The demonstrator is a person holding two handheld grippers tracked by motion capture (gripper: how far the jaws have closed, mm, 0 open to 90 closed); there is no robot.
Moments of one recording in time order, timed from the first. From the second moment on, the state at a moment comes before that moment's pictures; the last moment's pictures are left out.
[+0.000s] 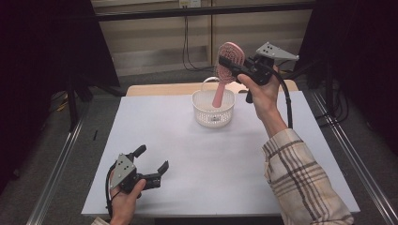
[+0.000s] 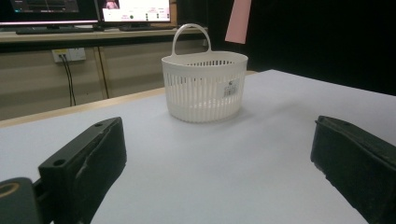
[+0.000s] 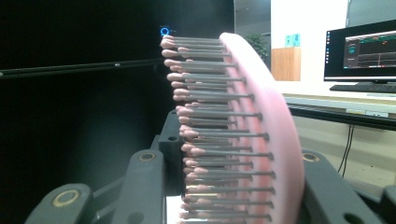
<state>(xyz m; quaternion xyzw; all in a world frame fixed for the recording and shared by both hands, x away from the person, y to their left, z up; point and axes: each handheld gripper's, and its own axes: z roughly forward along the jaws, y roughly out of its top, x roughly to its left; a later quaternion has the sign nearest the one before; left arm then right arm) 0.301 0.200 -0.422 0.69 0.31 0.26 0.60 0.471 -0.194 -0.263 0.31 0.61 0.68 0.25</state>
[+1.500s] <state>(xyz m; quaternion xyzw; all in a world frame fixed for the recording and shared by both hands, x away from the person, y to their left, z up) 0.300 0.201 -0.421 0.69 0.31 0.27 0.60 0.504 -0.173 -0.308 0.34 0.61 0.67 0.26</state>
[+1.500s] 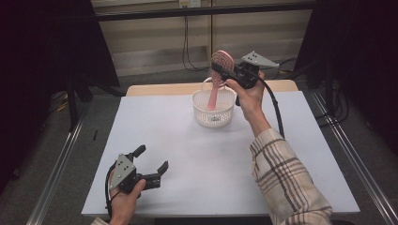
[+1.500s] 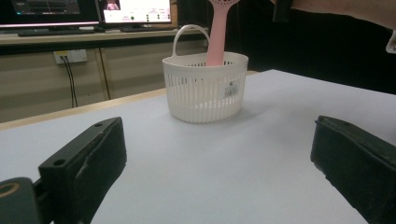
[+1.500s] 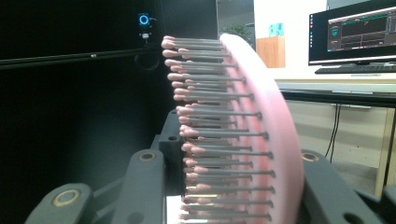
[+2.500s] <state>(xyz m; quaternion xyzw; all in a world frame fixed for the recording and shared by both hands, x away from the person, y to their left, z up) 0.300 0.201 -0.421 0.69 0.31 0.27 0.59 0.510 -0.170 -0.351 0.37 0.61 0.65 0.25</state>
